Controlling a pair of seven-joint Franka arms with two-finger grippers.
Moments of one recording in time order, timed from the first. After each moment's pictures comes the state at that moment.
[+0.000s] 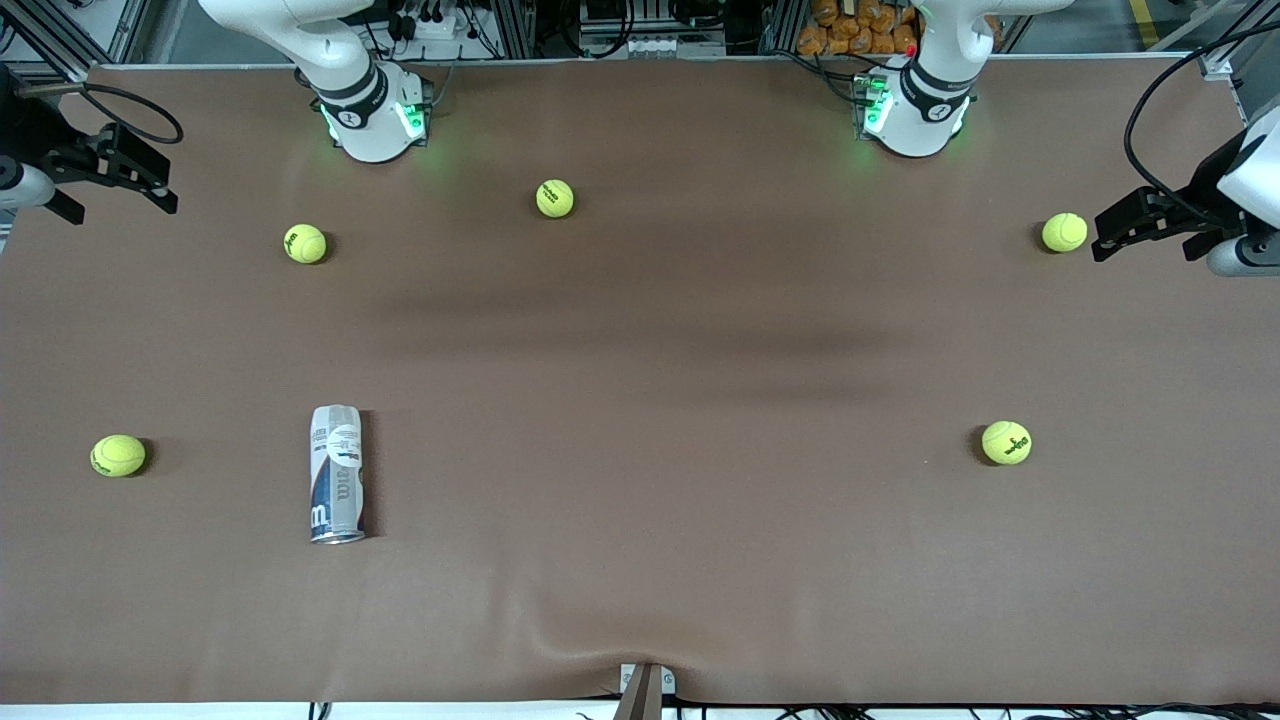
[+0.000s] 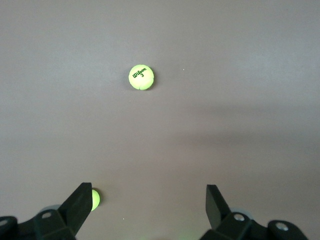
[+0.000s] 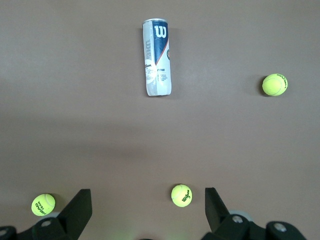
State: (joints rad) left arm -0.04 -0.06 0.00 -1.65 0.01 1.57 -0.03; right arm 0.21 -0.17 -0.16 -1.67 -0.02 1.51 -0.08
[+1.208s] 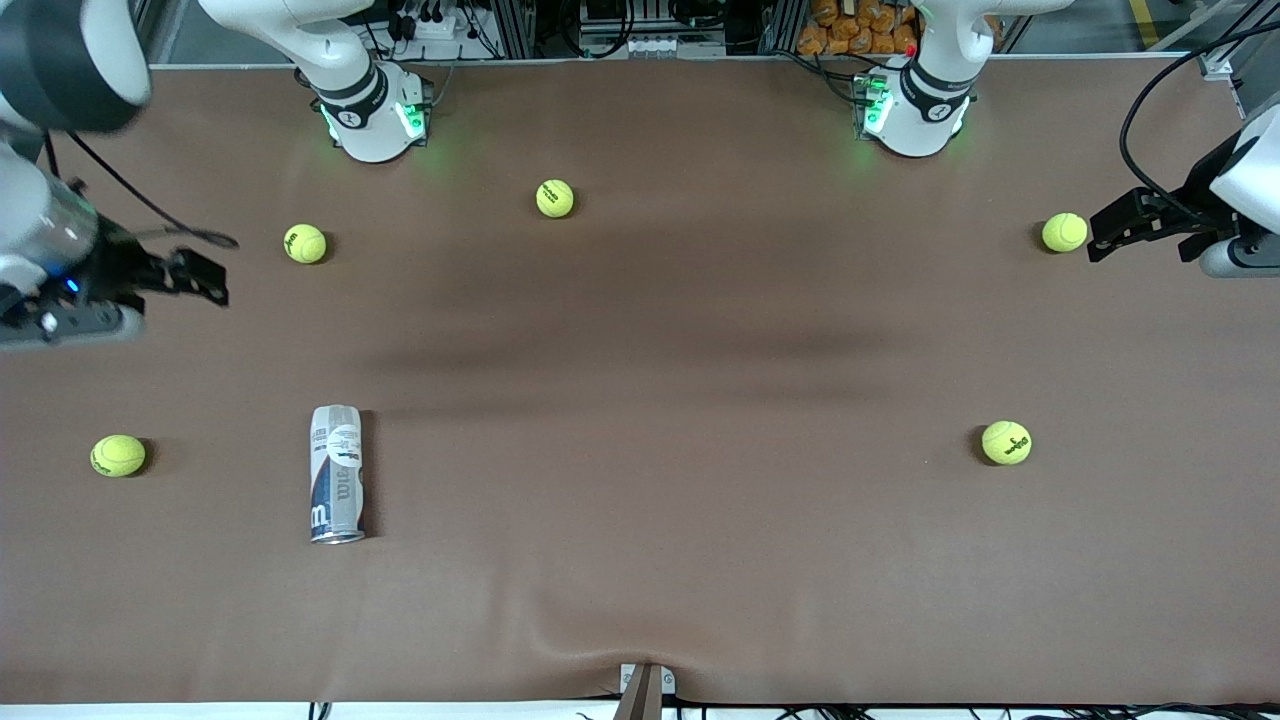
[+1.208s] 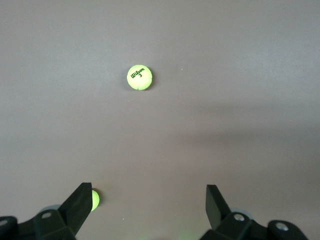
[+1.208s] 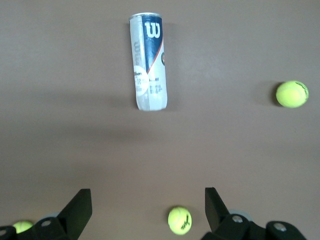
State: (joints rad) left arm -0.04 -0.05 0.00 -1.64 0.01 1.57 -0.03; right arm 0.20 0.09 -0.17 -1.69 -0.02 1.69 -0.08
